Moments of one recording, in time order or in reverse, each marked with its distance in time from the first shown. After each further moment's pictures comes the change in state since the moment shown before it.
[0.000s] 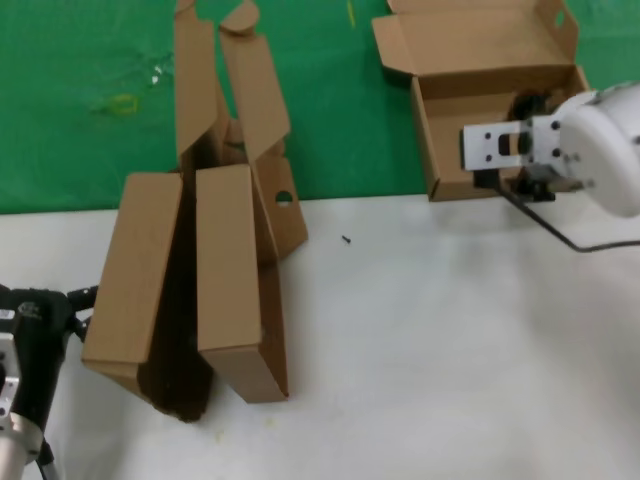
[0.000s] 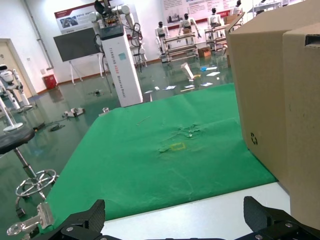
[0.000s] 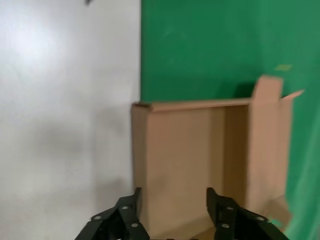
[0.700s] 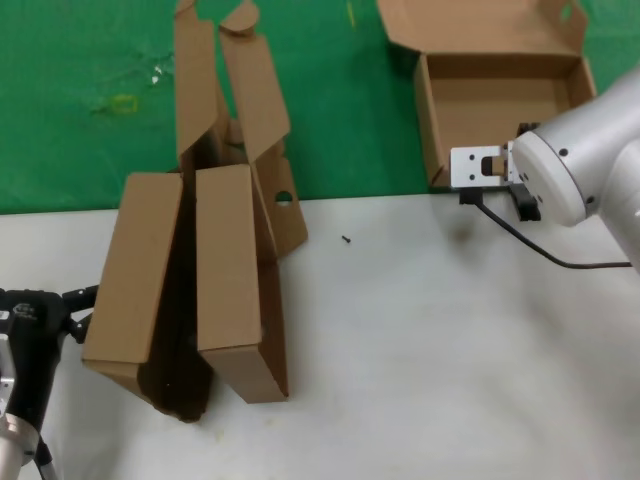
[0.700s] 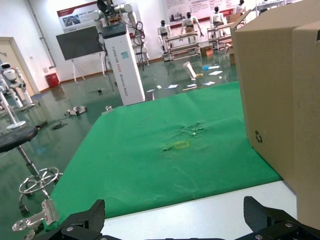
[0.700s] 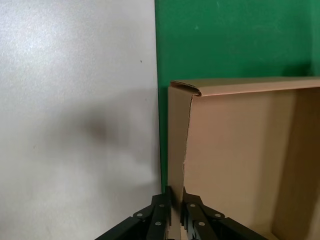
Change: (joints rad) left arm 0.001 -0.003 -0.007 0.004 -0.005 -0.002 -0.003; right arm 0.032 -0.076 -0.069 -0.280 -0.072 0.126 0.065
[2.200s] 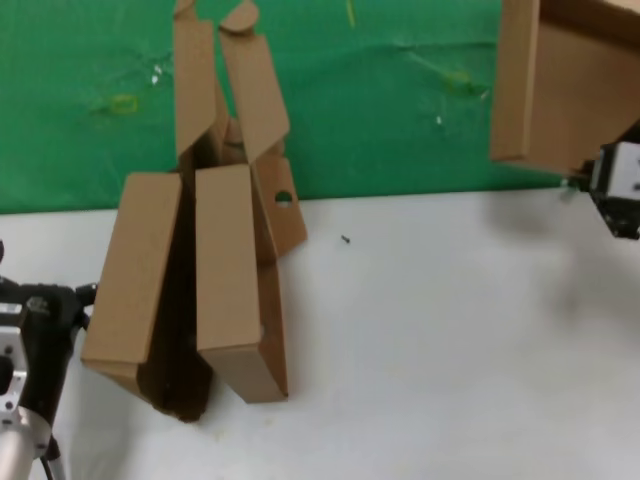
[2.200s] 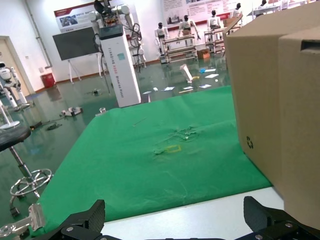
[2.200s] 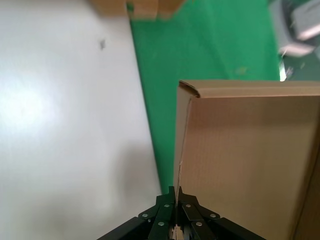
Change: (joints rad) left arm -0.017 0.002 0.030 0.005 -0.023 -0.007 0.011; right arm -0.356 0.539 0.328 0.728 0.559 -0.022 0.095
